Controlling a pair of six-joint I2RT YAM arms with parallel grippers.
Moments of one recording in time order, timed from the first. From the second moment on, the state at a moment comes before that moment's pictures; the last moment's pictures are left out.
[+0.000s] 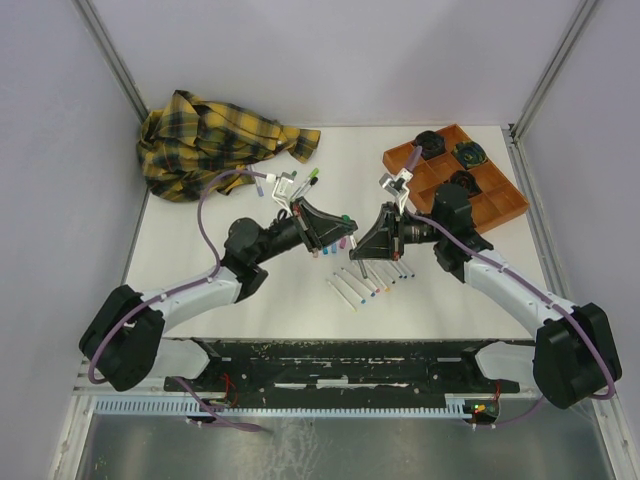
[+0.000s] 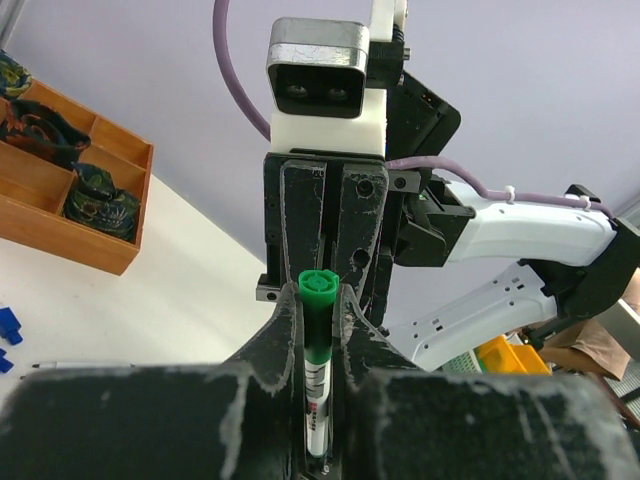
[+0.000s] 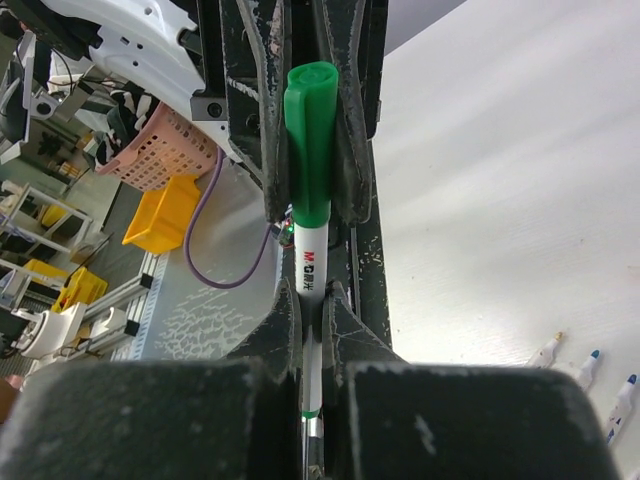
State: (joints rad) left arm -0.68 1.31 0.63 1.02 0.50 -0.89; right arm 0.42 1.24 0.76 0.36 -1.20 0.54
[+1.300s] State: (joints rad) left arm -0.39 1.13 0.51 0.21 -0.10 -0.96; right arm 0.81 1.57 0.97 -0.29 -0.61 0.26
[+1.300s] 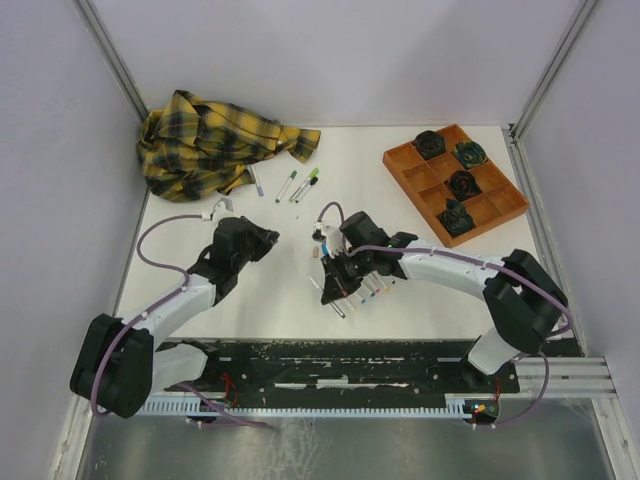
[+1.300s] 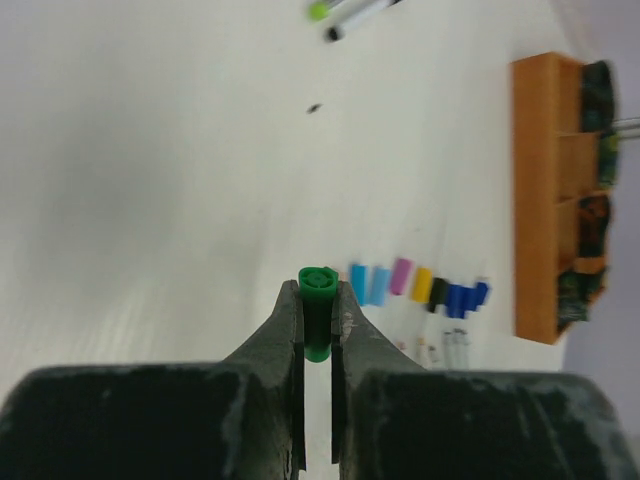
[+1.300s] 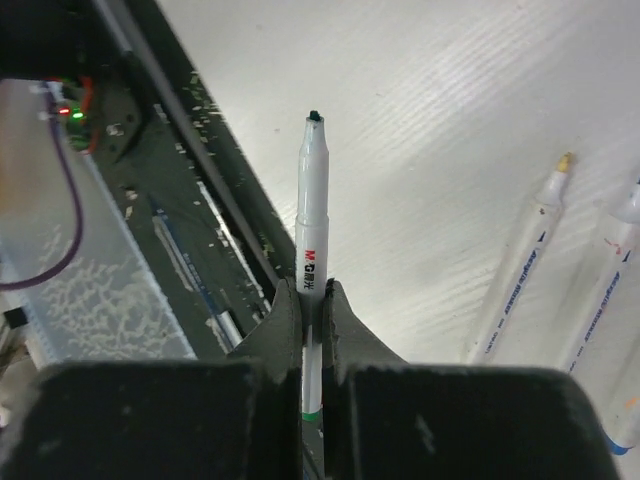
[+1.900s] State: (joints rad) left arm -0.42 1.31 0.52 0.05 -0.12 -0.97; right arm 0.94 1.72 1.03 -0.42 -0.13 0.38
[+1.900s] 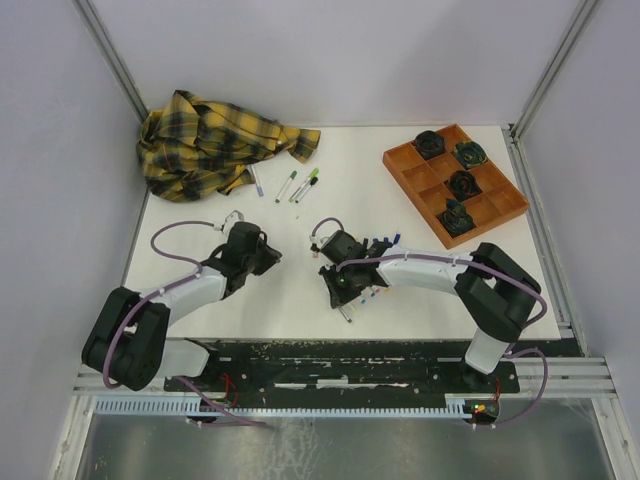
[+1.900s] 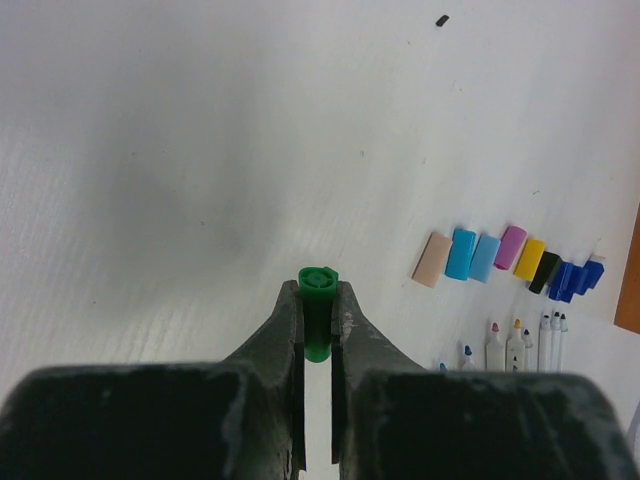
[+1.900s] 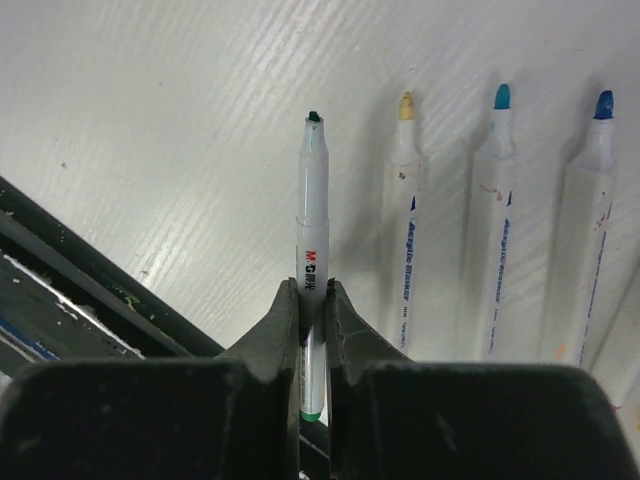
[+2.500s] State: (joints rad) left arm -0.46 1.45 0.59 0.09 -0.09 -0.98; right arm 0.95 1.78 1.07 -0.46 -0.07 0.41
